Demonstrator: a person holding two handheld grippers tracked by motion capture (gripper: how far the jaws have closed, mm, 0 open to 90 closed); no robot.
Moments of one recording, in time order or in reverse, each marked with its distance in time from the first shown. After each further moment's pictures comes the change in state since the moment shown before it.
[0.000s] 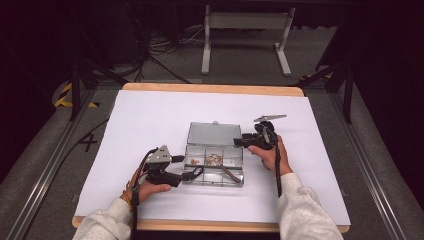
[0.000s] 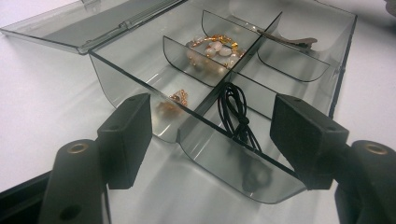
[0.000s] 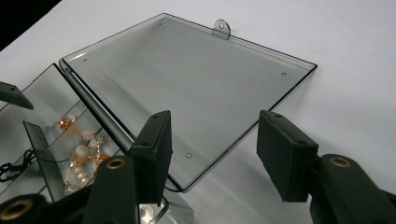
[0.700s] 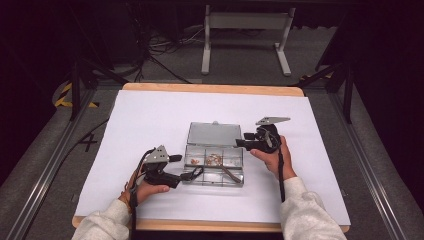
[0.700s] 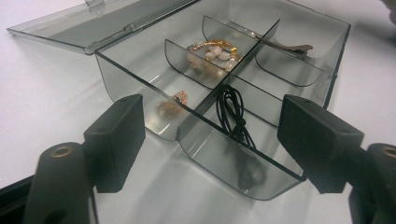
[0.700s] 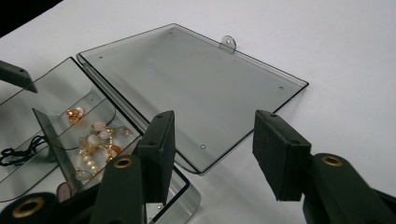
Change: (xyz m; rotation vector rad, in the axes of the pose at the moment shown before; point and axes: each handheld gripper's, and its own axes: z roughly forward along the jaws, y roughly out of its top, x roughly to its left) left arm 0.000 -0.001 -0.005 -0.024 -0.002 -0.022; right arm 0.016 -0.003 -0.019 -0.048 -0.054 -0.109
